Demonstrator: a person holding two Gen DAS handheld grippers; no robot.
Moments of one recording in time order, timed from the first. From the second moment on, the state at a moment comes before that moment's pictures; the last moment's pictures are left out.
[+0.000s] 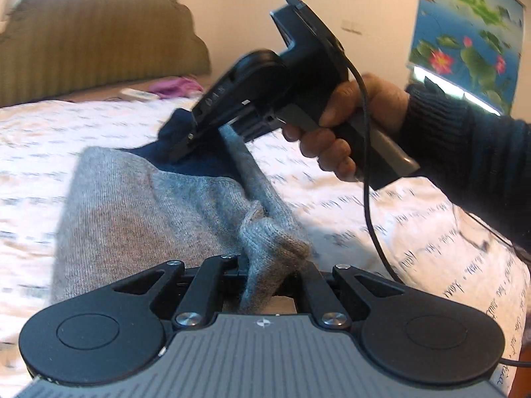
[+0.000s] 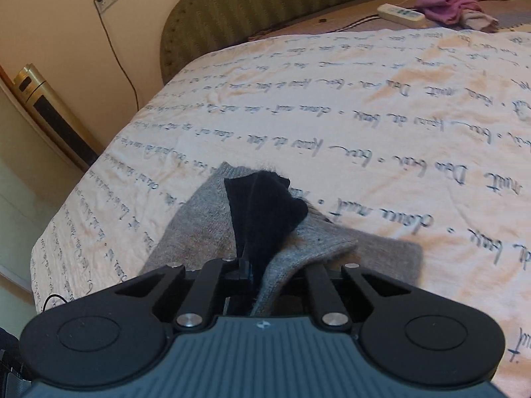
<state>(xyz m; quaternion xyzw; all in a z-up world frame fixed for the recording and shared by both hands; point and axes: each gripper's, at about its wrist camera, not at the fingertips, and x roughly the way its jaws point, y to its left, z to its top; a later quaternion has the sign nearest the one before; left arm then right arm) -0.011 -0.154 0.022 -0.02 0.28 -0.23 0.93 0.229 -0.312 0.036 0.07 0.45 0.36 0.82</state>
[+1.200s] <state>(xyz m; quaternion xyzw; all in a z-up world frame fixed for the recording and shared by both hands) -0.064 -0.075 0.016 0.15 0.24 -0.20 0.94 0.207 -0.379 -0.002 0.19 0.42 0.25 0.85</state>
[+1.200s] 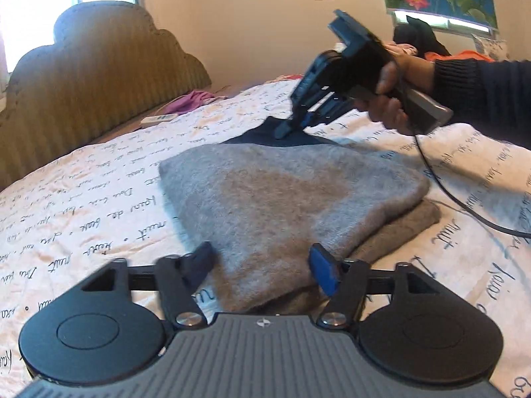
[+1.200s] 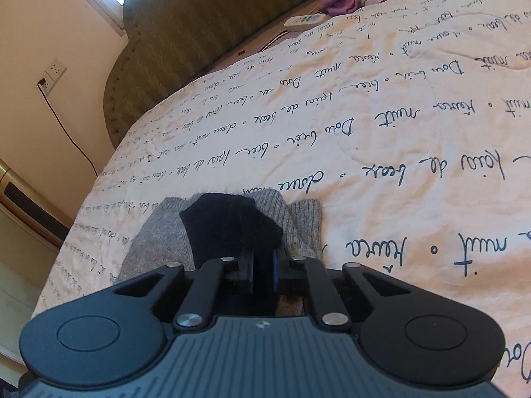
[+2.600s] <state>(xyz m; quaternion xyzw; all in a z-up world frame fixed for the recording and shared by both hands) -0.074 -0.031 0.029 0.15 0.28 -0.23 0.92 0.040 -0.389 -0.001 0.22 0.46 0.33 0.80</state>
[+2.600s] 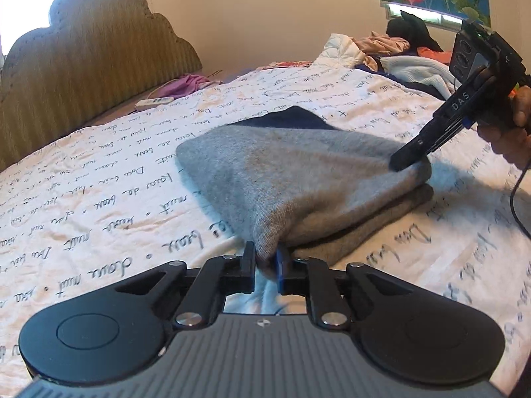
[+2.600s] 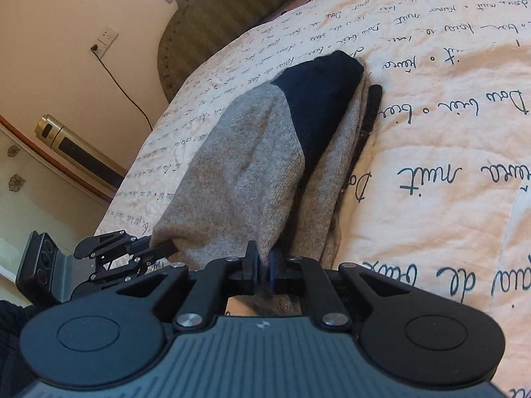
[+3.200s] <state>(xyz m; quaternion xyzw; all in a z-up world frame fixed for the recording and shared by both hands) -0.043 -0.067 0.058 0.12 0.19 -0.26 0.94 0.114 -0.391 0.031 0.28 0.35 0.28 0.85</state>
